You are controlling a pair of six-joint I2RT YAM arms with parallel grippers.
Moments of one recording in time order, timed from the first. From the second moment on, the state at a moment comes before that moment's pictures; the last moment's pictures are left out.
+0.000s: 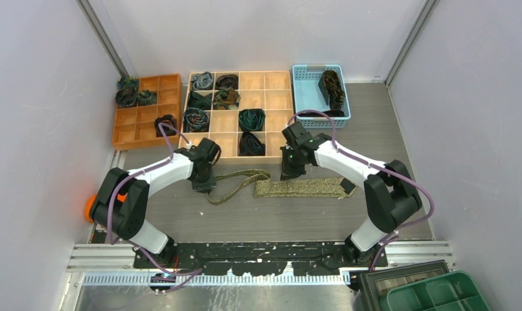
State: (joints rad) left arm -0.48 1.54 0.85 -0.66 -0.17 -0.65; right arm 0.57 1.58 1.08 -0.63 -0.13 0.56
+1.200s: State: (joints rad) left arm -0.31 1.19 1.10 -0.62 -0.34 -0.55; right arm 0.59 1.64 0.93 -0.56 0.00 0.67
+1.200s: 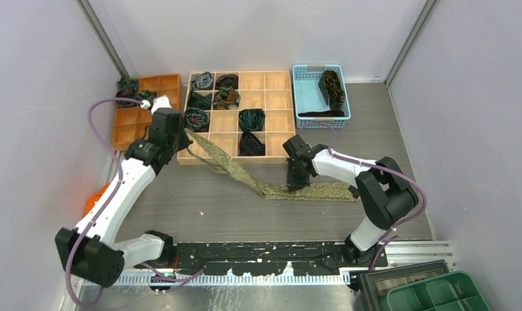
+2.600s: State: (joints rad) left arm -0.31 0.74 0.84 -0.71 -0.35 -0.68; right arm 0.64 1.65 1.17 -0.73 0.07 0.59
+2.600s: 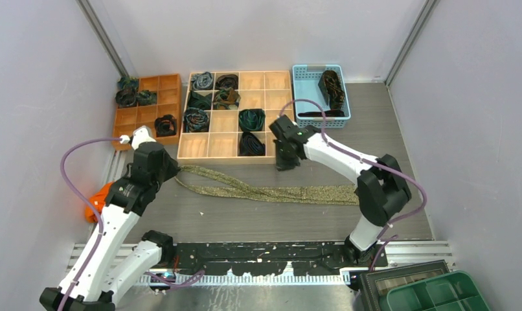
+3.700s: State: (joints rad) left arm -0.31 0.71 0.85 -0.75 -0.34 -0.65; right arm 0.93 2.20 1.66 -0.58 -0.23 0.49
